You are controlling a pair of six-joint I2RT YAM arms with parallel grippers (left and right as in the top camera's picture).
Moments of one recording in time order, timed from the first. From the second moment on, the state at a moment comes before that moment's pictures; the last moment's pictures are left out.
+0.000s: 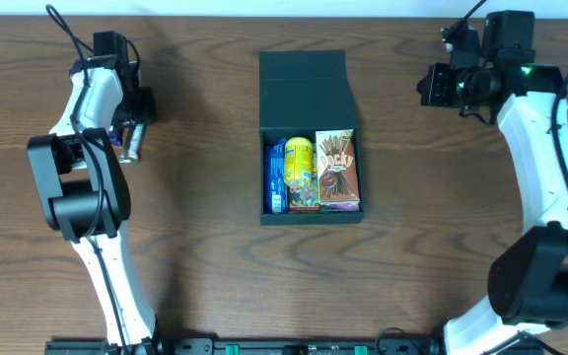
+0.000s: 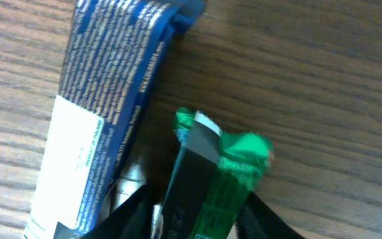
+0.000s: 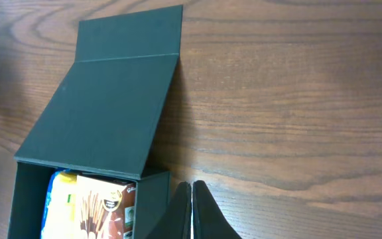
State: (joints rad) left arm 0.14 2.33 1.82 -0.85 -0.02 -0.06; right arm -0.07 1.80 1.61 -0.83 -0.37 0.06
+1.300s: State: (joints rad) left arm -0.51 2.35 2.31 -1.44 0.02 -0.31; right arm -0.17 1.80 1.61 -0.81 -0.36 0.04
